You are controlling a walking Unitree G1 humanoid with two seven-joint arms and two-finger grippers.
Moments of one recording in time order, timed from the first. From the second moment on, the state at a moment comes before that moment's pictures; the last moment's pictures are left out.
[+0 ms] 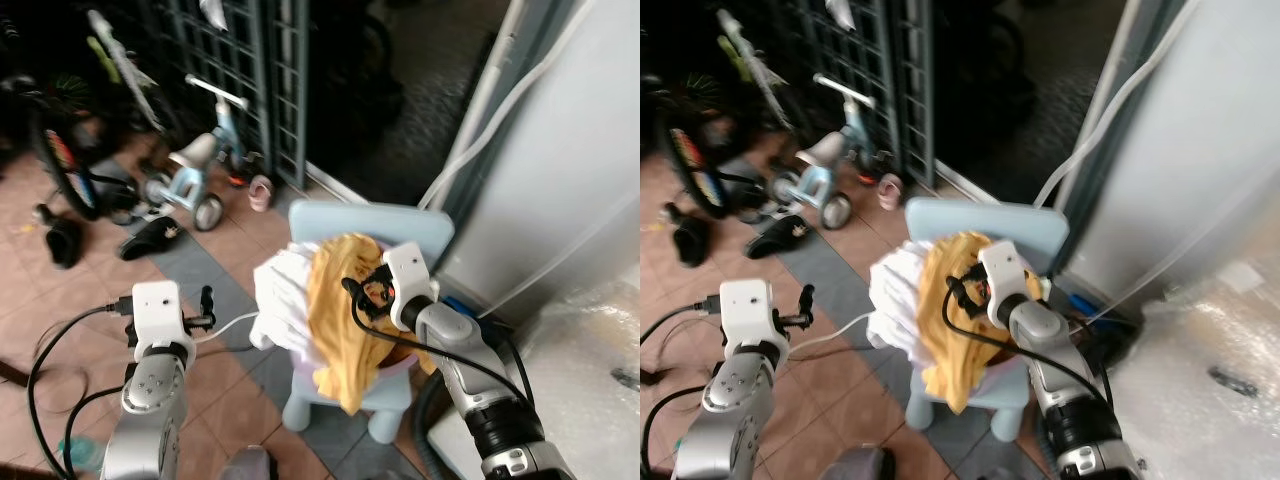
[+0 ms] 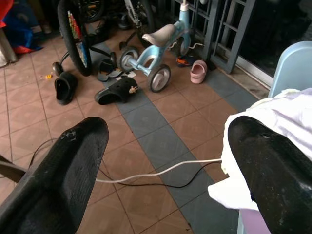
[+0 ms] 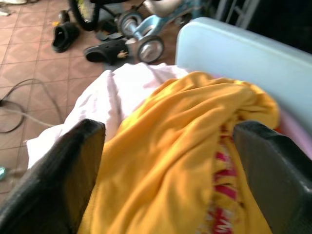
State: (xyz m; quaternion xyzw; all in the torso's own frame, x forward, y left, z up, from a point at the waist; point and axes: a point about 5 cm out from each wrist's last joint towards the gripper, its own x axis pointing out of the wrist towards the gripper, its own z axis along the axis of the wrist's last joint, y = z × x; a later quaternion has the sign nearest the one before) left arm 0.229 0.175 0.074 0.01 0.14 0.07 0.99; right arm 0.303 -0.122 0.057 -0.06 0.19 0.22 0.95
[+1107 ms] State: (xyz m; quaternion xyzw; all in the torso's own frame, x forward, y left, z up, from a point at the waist) left arm 0.212 0.167 0.089 0.04 0.16 0.03 0.99; right arm 0.311 -0.084 0.024 0.01 0.31 0.15 0.94
